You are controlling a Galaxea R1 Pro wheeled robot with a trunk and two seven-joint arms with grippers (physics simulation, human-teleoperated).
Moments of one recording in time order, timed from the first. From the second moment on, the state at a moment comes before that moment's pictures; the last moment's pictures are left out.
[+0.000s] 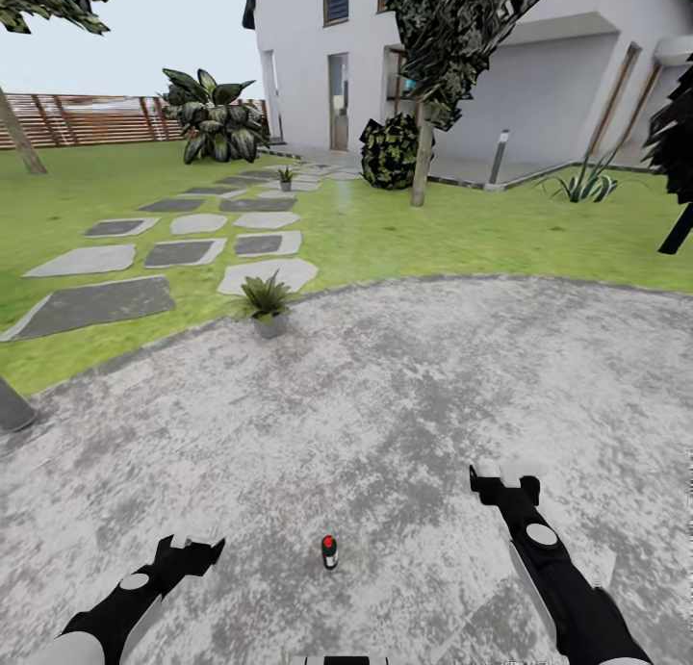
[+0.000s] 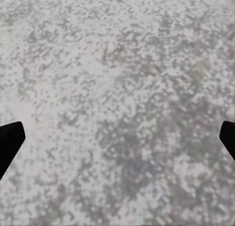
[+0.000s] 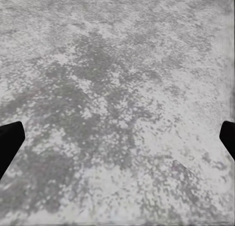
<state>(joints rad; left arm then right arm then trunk) -0.58 0.17 0.04 -0.26 -0.09 -0.17 -0.18 -0.41 -0.11 0.00 -0.97 0.02 0.08 -0.12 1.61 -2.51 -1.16</state>
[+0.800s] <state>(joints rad) -0.57 0.17 0.03 -0.26 -0.09 -0.22 -0.18 -0.41 -0.11 0.00 -0.98 0.02 0.07 -0.12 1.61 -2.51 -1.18</state>
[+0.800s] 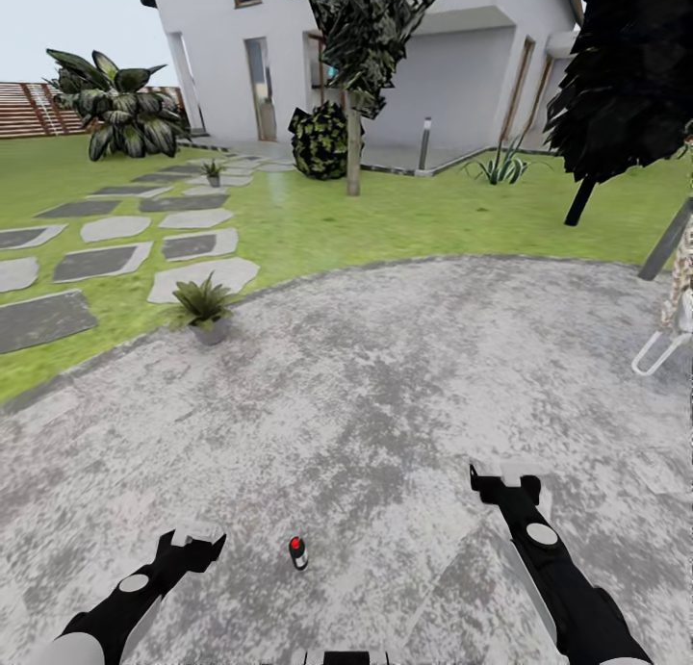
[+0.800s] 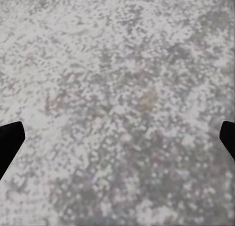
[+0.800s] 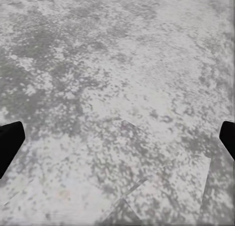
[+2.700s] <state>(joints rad) -0.54 0.17 0.03 -0.28 -0.08 -0.26 -0.18 -0.41 -0.09 0.00 -0.96 0.04 0.06 -0.12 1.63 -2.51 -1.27</state>
